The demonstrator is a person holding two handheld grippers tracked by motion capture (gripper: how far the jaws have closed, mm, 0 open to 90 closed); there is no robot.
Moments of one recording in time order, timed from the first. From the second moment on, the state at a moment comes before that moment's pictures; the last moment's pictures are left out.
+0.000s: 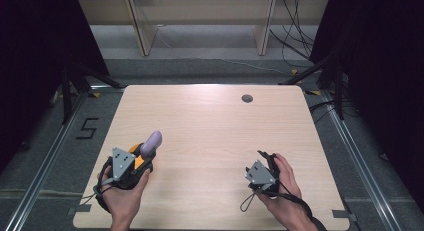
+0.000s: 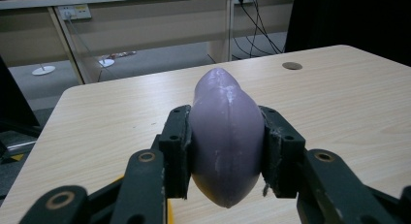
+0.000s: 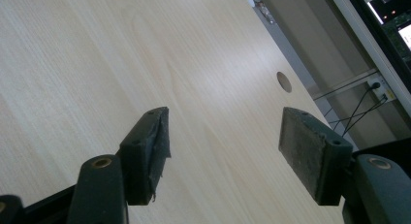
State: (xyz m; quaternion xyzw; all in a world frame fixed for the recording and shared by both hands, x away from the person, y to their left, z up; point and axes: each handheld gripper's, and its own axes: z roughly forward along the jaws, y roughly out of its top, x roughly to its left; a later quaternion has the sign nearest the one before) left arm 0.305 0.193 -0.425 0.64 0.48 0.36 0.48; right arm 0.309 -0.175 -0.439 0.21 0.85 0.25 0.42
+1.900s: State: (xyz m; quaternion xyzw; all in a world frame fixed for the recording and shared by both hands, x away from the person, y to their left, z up) left arm 0.317 0.234 -0.445 0.60 0.54 0.39 0.45; right arm 0.309 -0.174 -0.439 0.21 0.85 0.25 0.42
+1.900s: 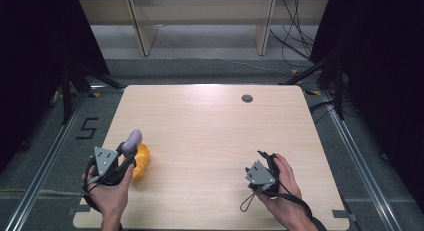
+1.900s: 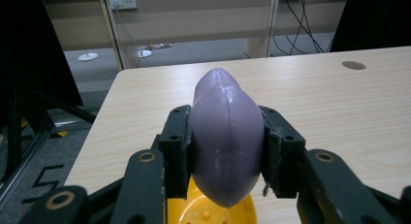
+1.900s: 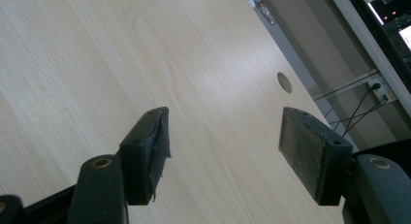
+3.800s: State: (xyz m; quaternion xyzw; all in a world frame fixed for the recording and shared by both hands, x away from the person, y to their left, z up) left arm 0.328 0.235 -0.488 0.63 0.57 0.35 0.39; right arm 0.309 -0.174 -0.440 0.21 0.85 0.24 0.42
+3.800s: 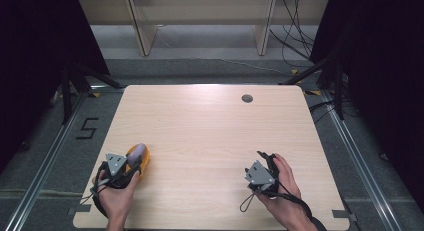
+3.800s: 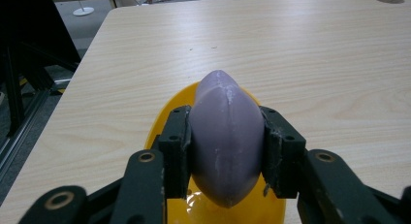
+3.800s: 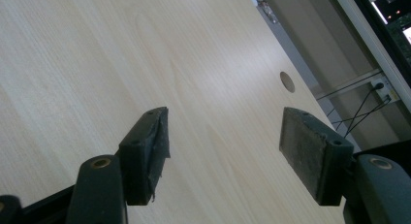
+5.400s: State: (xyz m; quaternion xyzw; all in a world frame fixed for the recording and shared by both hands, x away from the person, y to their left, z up) left arm 0.317 0.237 -0.461 0.62 0.58 0.34 0.41; right arm 0.309 -0.174 -0.440 0.21 0.85 0.25 0.41
